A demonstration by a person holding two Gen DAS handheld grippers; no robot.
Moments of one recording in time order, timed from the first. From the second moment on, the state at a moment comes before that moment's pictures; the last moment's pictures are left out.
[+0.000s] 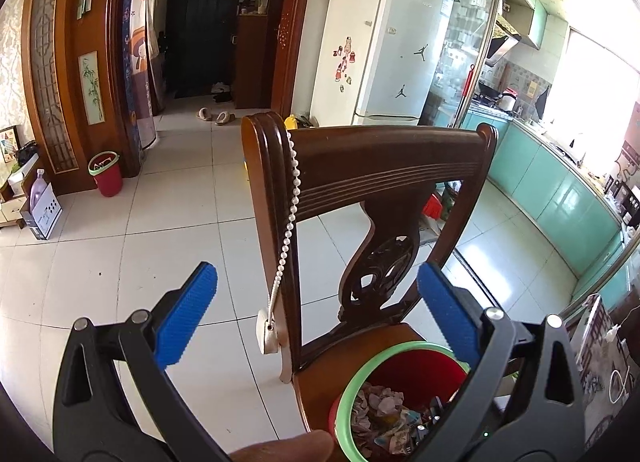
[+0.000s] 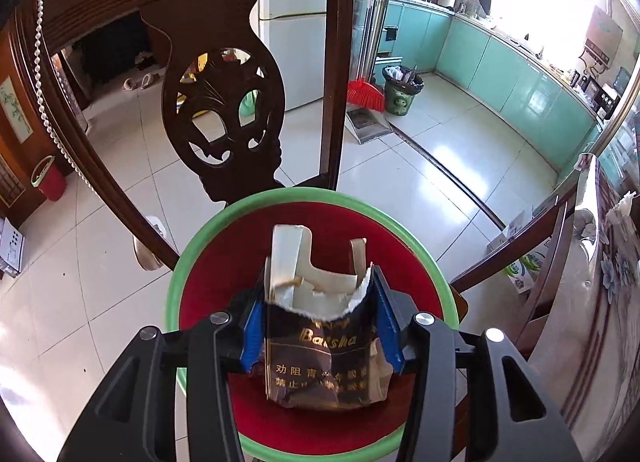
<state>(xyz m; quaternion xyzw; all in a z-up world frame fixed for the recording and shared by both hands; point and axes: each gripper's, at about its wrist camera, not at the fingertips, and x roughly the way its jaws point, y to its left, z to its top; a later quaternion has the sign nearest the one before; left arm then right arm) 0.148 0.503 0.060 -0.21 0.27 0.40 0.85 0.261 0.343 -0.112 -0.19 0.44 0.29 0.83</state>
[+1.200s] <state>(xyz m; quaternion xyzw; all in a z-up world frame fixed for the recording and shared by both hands) 0.157 0.359 0.111 -0.09 0.25 0.25 0.93 0.138 0.104 0.042 -0.08 0.33 0.21 0.92</state>
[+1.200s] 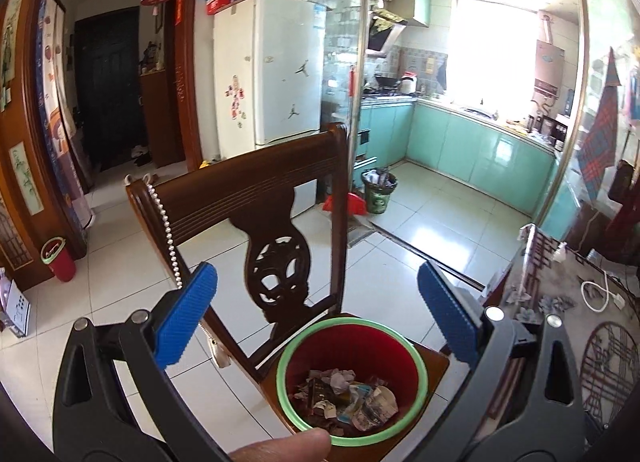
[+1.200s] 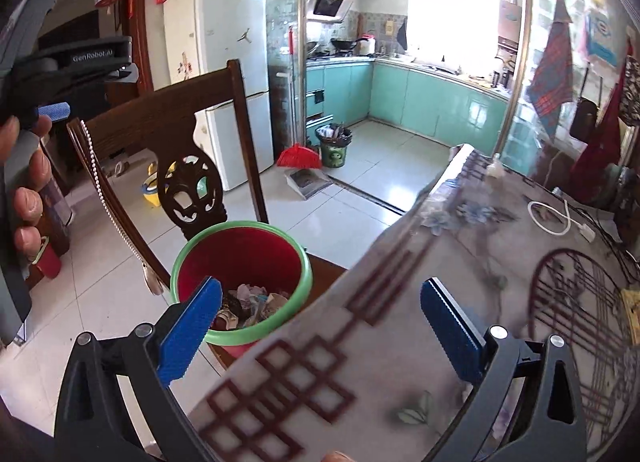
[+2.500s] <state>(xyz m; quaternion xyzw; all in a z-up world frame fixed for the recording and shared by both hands) 0.038 0.061 0.056 0.05 0.20 0.03 0.98 0.012 -0.160 0.065 0.00 0.22 0.05 0.97</state>
